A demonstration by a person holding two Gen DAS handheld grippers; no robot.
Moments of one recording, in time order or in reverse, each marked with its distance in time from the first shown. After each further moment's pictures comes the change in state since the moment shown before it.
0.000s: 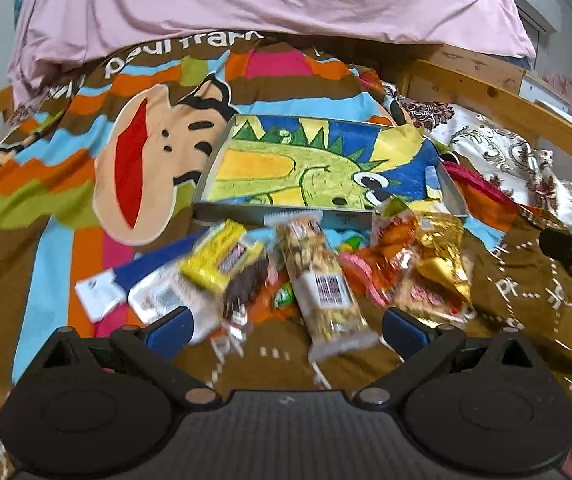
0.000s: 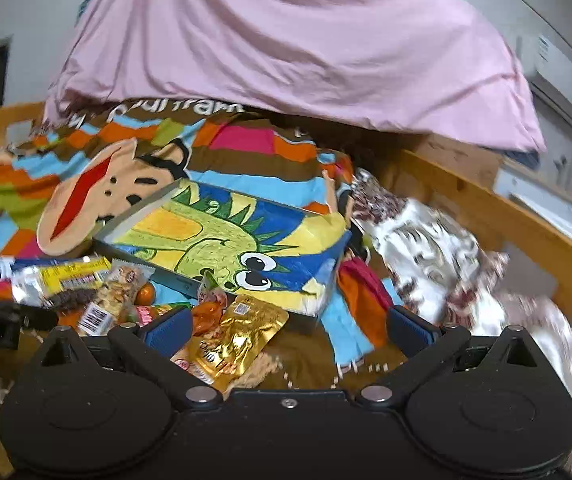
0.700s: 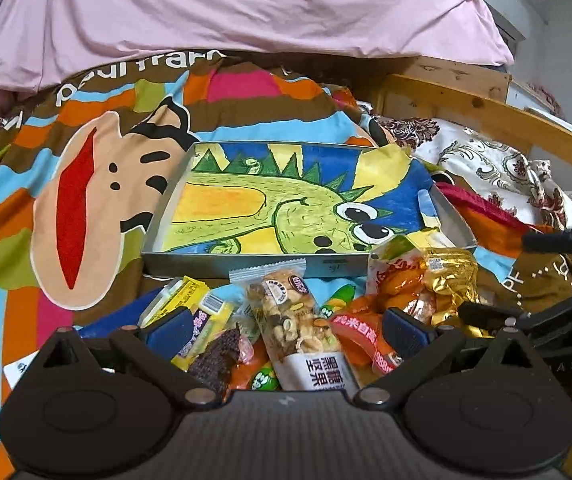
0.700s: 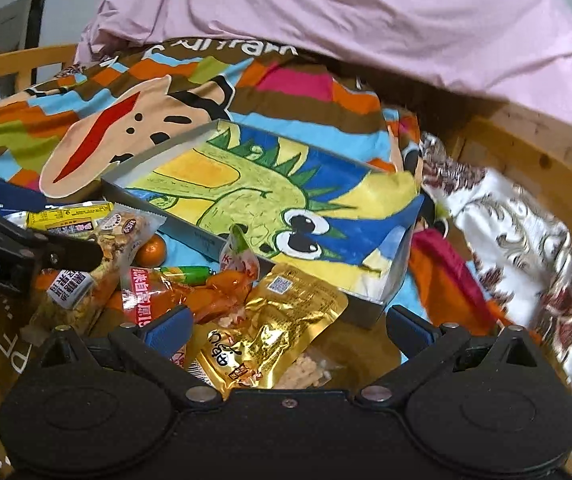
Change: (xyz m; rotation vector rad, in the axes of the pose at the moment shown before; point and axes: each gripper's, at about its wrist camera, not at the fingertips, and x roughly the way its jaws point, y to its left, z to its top) left arm 0.066 -0.002 0.021 0.052 -0.093 -0.090; right arm 0.098 0.022 -0.015 -0.055 0.121 0.129
